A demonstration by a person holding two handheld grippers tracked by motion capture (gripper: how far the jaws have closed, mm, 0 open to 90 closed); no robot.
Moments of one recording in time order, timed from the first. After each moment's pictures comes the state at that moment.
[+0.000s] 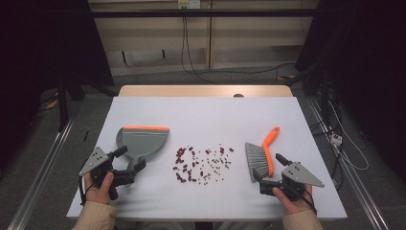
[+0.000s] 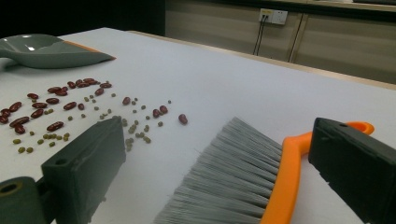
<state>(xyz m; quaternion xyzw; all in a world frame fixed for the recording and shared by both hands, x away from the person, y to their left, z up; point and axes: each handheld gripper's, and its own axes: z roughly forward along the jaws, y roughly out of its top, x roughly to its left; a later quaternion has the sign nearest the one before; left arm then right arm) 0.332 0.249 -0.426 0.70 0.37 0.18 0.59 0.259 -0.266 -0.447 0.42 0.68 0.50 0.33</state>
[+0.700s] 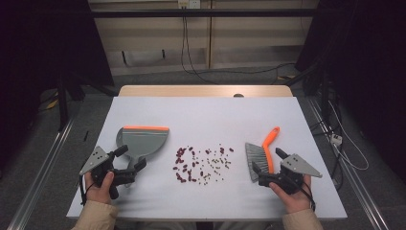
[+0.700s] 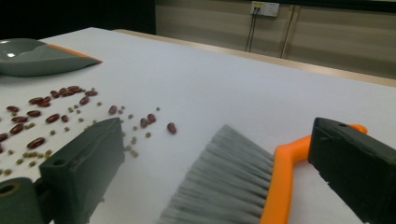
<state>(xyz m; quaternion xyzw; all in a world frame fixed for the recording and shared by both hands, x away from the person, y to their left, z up) 0.333 0.248 -0.426 0.69 0.36 0.18 0.59 0.278 -0.265 -0.436 0.45 0.67 0.49 0.33</state>
